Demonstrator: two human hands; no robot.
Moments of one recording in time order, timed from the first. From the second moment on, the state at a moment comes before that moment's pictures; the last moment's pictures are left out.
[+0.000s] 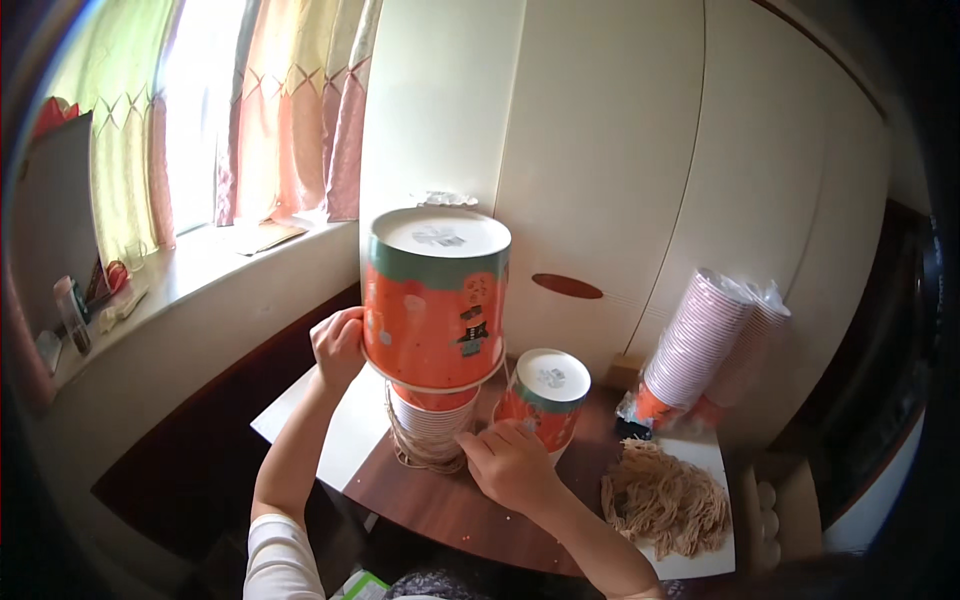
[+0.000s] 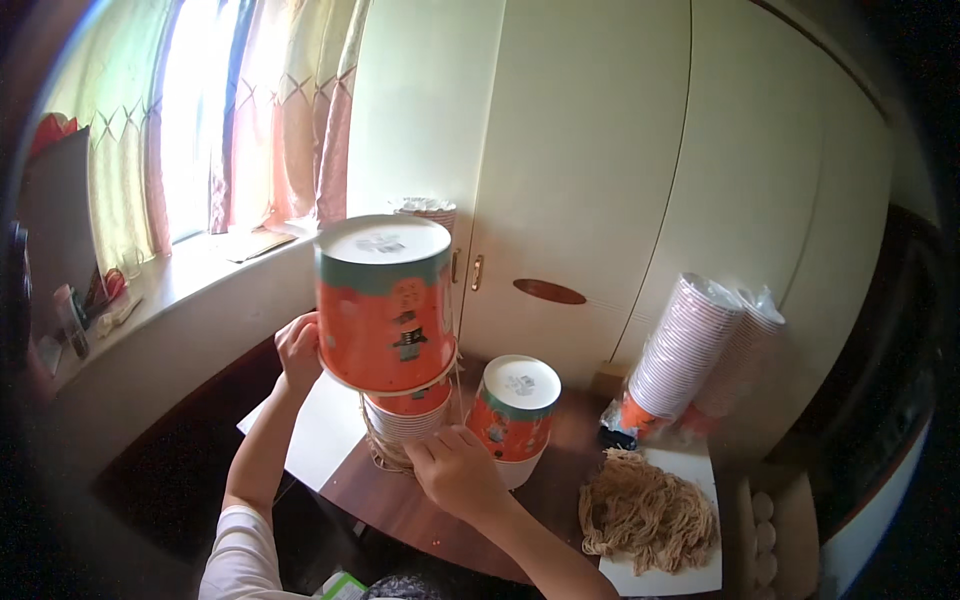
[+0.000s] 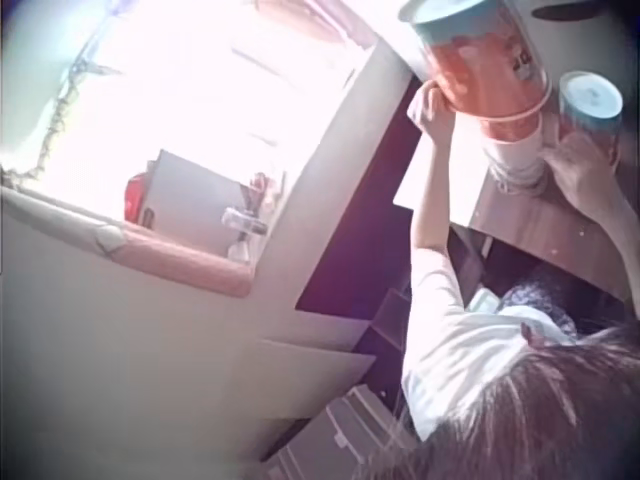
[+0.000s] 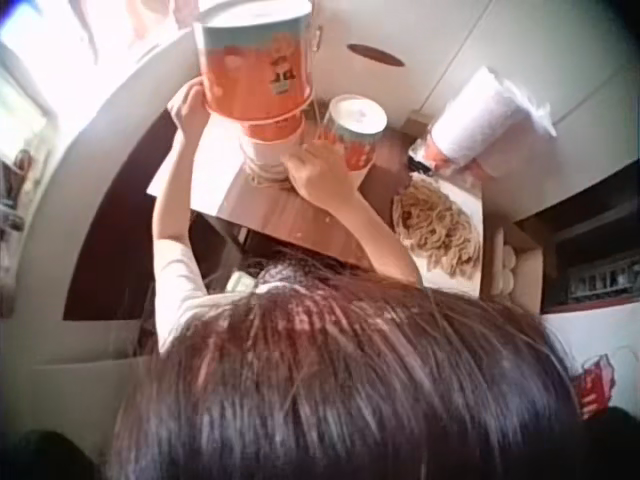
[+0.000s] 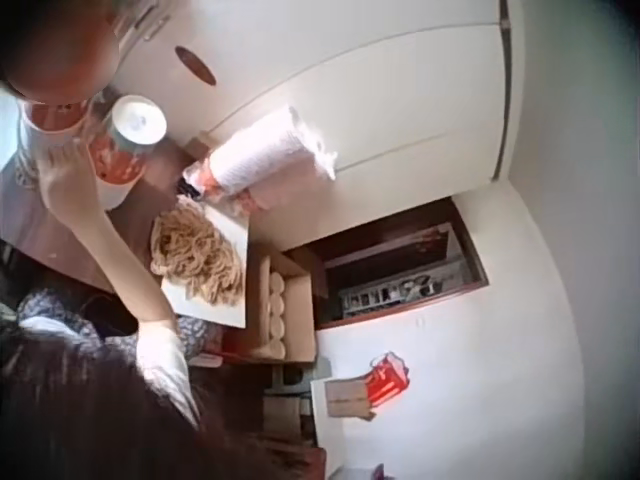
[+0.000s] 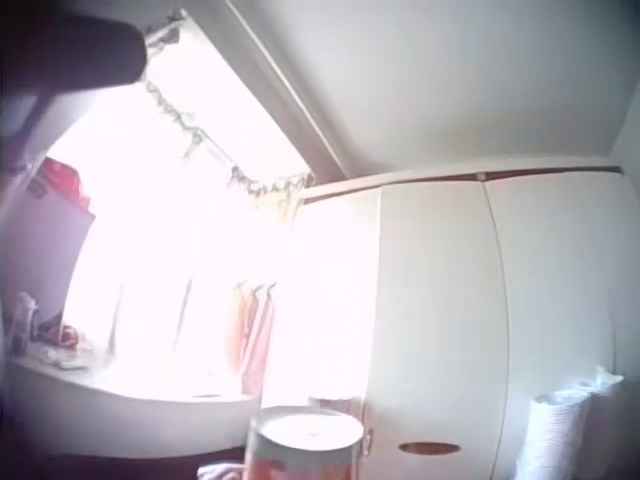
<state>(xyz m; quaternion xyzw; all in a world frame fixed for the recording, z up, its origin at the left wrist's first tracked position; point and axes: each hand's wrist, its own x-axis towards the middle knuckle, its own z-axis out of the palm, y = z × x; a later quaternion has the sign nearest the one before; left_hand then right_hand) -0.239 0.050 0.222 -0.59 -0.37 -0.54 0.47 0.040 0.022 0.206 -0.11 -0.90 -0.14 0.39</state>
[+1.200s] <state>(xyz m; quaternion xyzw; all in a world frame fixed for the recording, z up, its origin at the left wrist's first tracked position) -0.272 0.109 0.085 -0.59 -0.58 -0.55 -0.10 -0.066 0.078 0.106 -0.17 -0.92 -0.17 0.30</state>
